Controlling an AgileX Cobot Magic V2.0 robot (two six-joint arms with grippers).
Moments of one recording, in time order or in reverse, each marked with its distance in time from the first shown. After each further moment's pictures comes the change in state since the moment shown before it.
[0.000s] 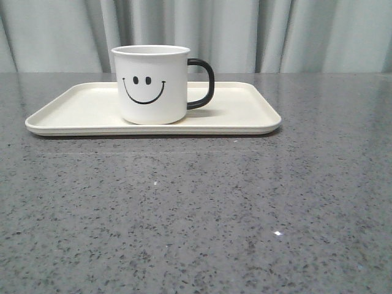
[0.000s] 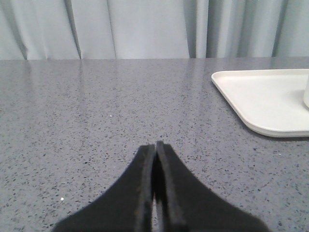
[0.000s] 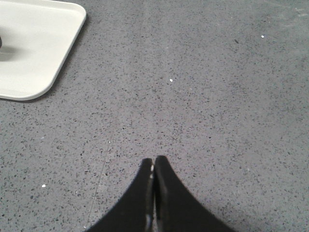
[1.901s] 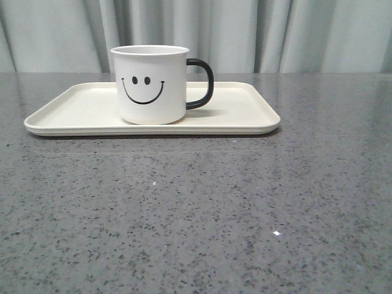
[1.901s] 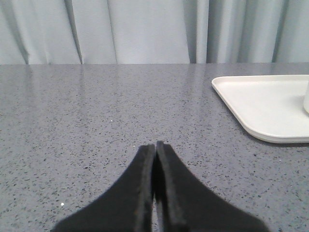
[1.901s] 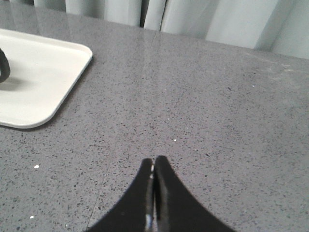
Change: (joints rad) left arm 0.000 0.000 0.000 0.001 -0.014 0.000; right arm 0.120 -0.119 0.159 -0.101 -0.263 0.070
